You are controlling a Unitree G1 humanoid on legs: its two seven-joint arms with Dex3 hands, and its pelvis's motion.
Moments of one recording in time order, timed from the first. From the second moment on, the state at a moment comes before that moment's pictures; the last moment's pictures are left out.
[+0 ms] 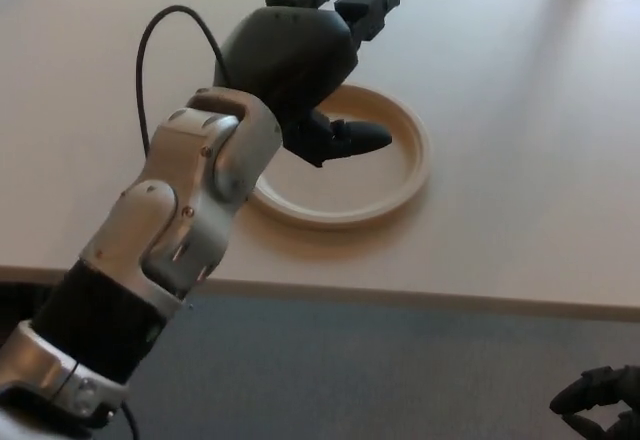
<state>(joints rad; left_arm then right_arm) -0.75 0.34 -0.43 0.12 0.71 0.13 -0.16 -0.39 -0.49 0.24 1.20 -0.32 -0.29 0.21</state>
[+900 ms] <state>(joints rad) 0.46 0.44 0.02 -0.33 0.47 -0.17 -0.17 -0.38 -0.48 0.25 1.23 -0.32 -0.29 0.21</state>
